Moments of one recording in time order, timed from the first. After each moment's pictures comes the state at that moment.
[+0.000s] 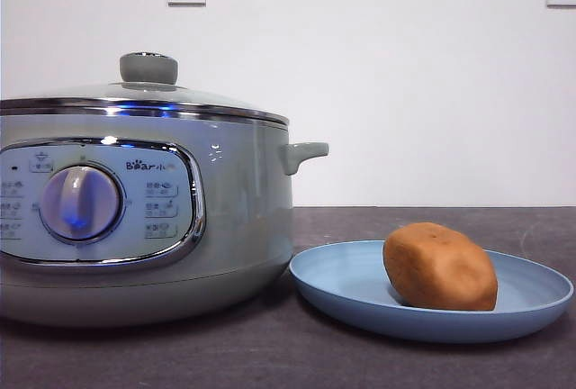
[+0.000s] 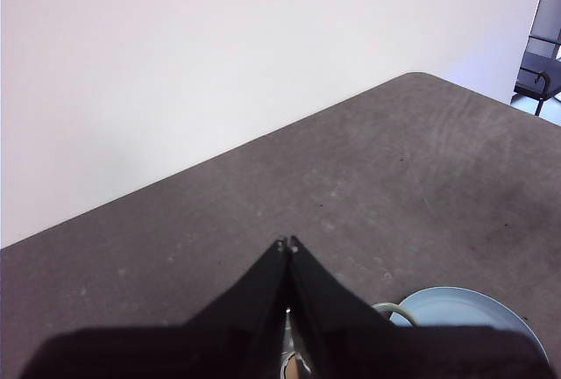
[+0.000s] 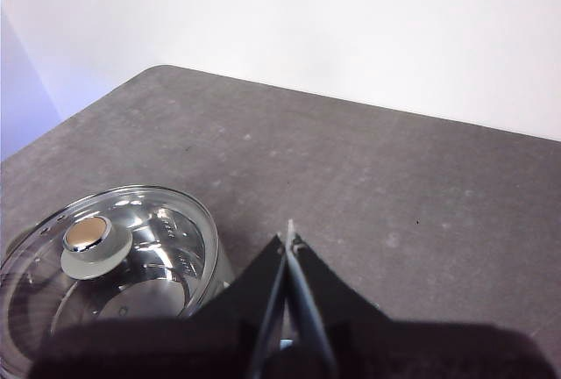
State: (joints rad) left arm -0.51 0.97 1.61 -0.89 0.01 0.08; right arm 0.50 0.87 1.27 -0.68 -0.02 0.03
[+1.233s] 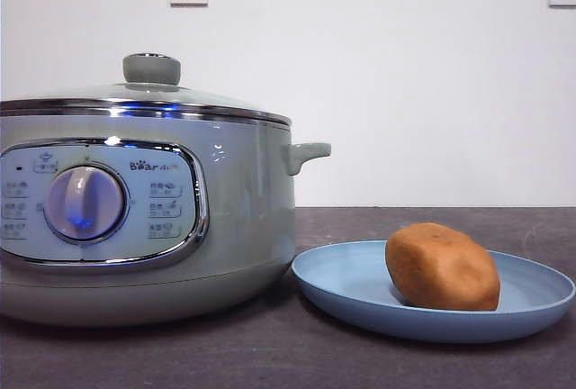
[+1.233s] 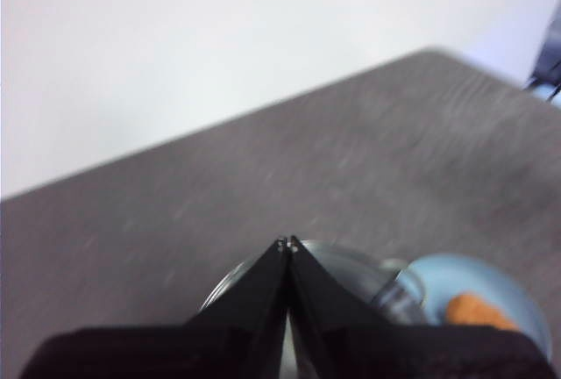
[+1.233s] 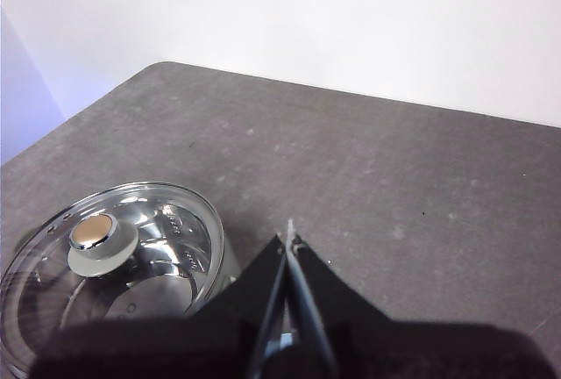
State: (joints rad) left arm -0.34 0.83 1.40 -0.83 0.18 0.08; right arm 0.50 0.87 1.27 -0.70 -0.02 0.06
